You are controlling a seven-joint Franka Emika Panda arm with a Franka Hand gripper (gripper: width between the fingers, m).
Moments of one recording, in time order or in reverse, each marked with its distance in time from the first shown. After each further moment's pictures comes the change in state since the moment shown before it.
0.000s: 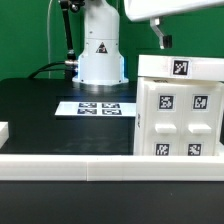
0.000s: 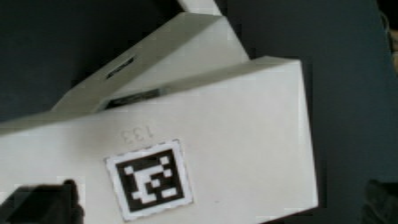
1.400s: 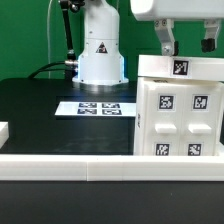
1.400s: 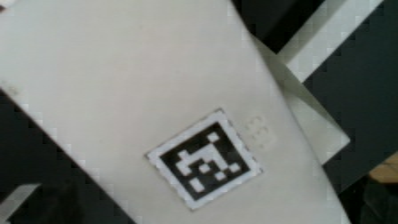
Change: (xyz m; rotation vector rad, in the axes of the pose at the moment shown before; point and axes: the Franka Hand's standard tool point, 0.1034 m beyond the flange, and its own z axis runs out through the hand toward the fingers) arm 0.000 0.014 0.014 -0.077 -0.023 -1.175
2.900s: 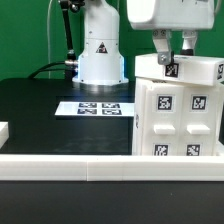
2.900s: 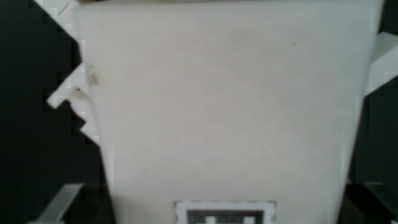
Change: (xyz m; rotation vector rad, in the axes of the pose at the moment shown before) arm -0.014 0.011 0.011 -0.007 -0.024 0.019
